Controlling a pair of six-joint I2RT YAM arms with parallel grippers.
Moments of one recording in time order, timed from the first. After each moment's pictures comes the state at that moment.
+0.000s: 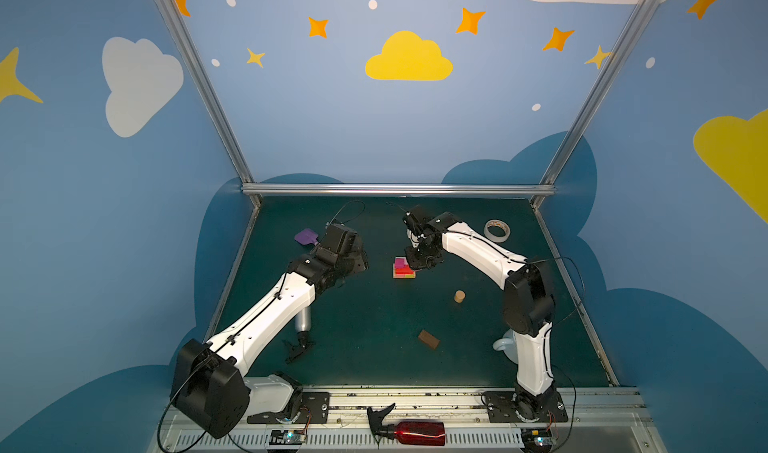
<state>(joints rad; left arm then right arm) -0.48 1.33 1.09 -0.56 -0.09 -0.70 0.69 2.07 1.82 -1.06 -0.02 0.39</state>
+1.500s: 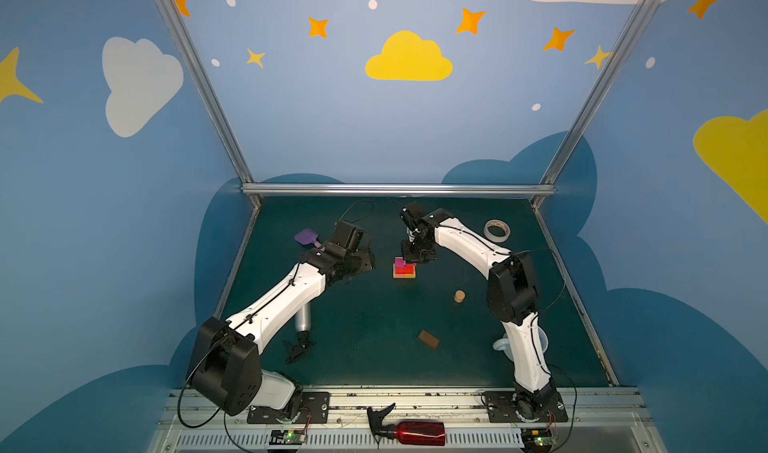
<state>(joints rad) -0.48 1.43 1.12 -0.55 -0.01 -0.68 0.65 2.21 1.95 -1.05 -0.06 0.50</state>
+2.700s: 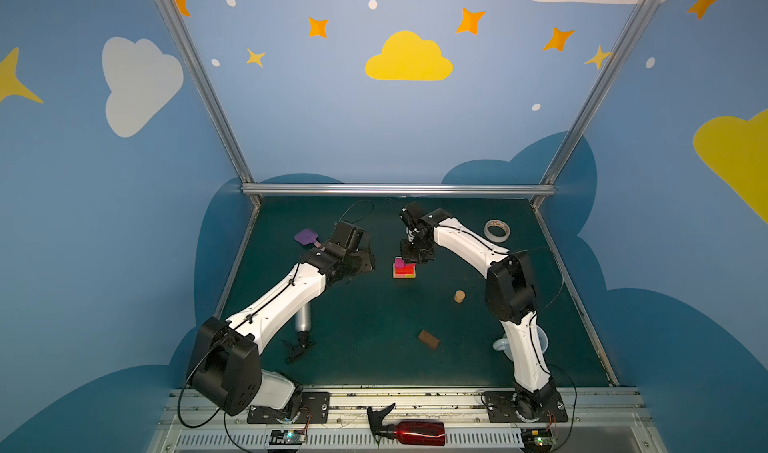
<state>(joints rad) -0.48 1.43 1.12 -0.55 -0.01 -0.68 0.65 2.22 1.96 -1.05 -0.08 0.52</state>
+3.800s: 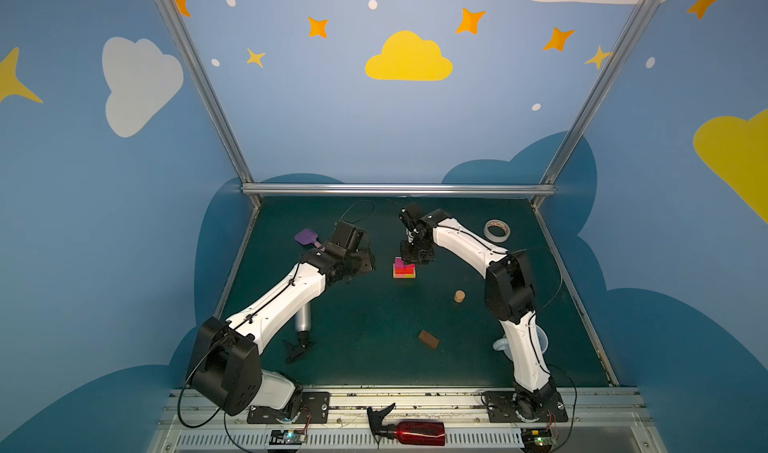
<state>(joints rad) -0.48 1.43 1.12 -0.55 0.00 -0.67 0.65 2.23 1.96 -1.05 -0.08 0.52</state>
